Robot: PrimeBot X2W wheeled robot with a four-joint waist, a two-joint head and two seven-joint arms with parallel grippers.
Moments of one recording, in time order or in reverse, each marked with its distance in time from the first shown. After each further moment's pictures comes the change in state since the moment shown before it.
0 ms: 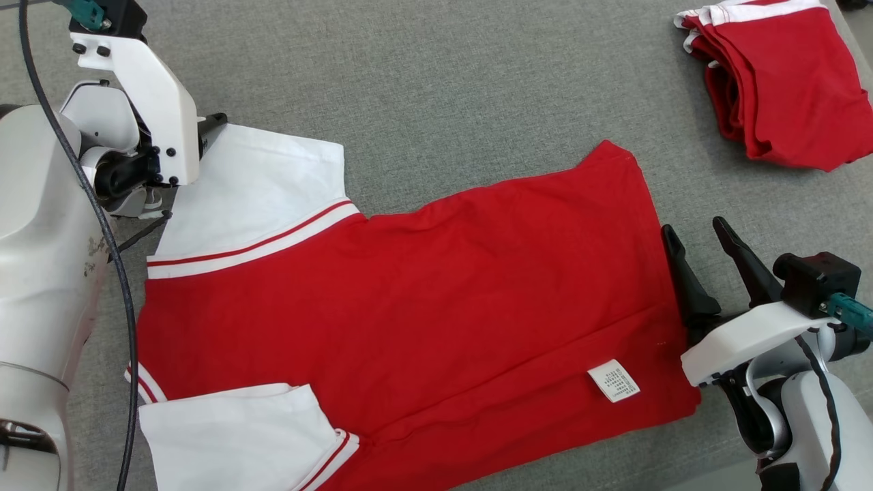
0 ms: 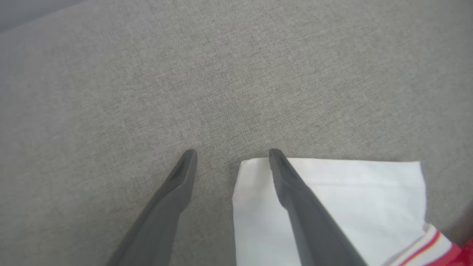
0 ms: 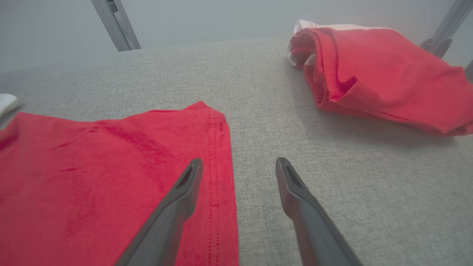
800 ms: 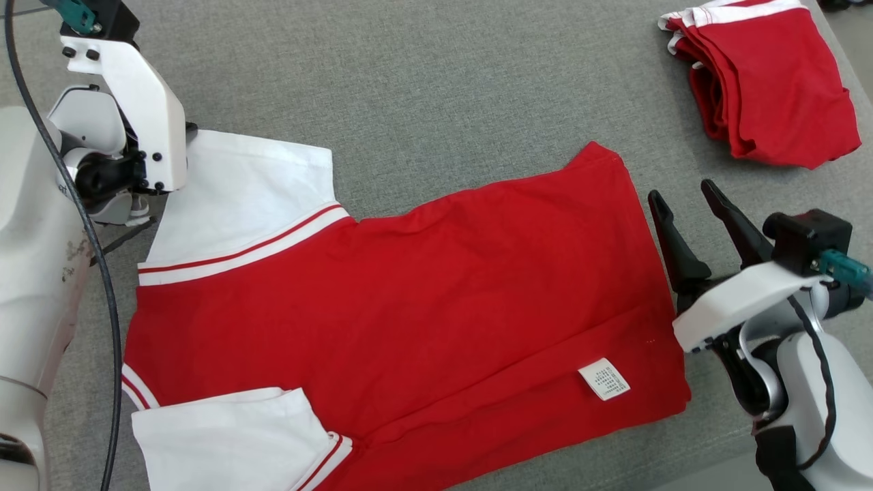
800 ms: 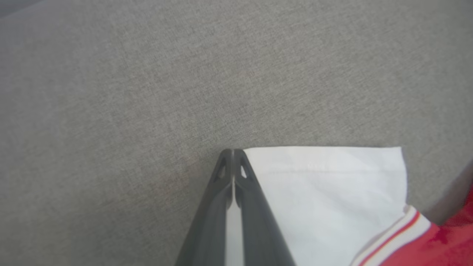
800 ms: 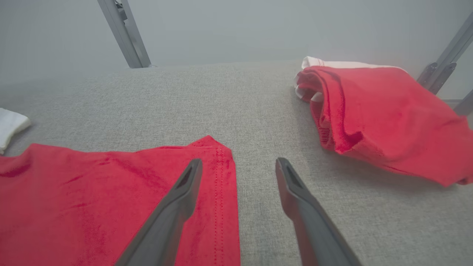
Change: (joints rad) left arm 0.008 0.051 -0.048 -0.053 -0.088 -0.003 0.077; right arm -0.083 -0.016 0.043 0.006 0.009 0.000 0.037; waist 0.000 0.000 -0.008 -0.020
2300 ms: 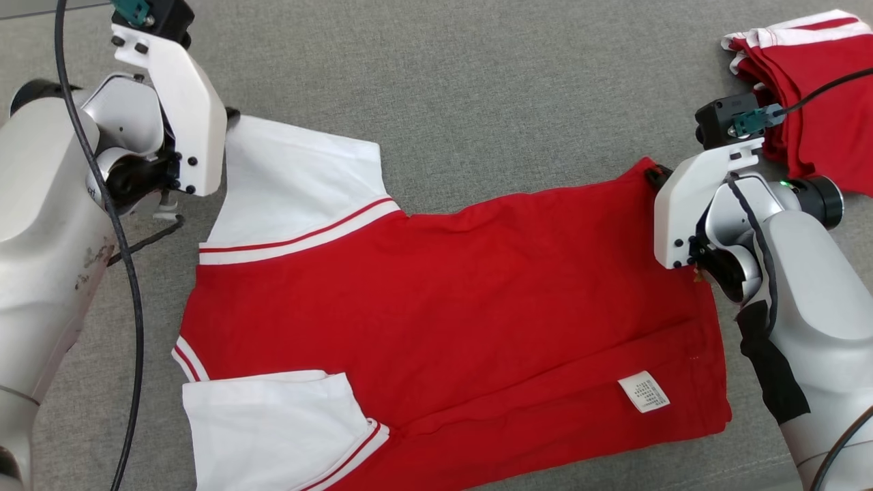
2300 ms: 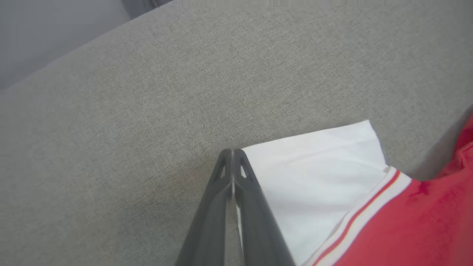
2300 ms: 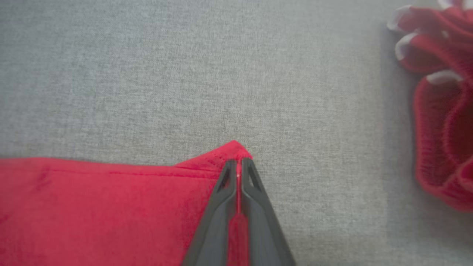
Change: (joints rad) left arm -0.010 0.050 -0.203 -0.162 -0.117 0.000 -0.045; right arm -0.406 0.032 0.043 0.426 -0.113 0.000 0.487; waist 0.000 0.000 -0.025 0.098
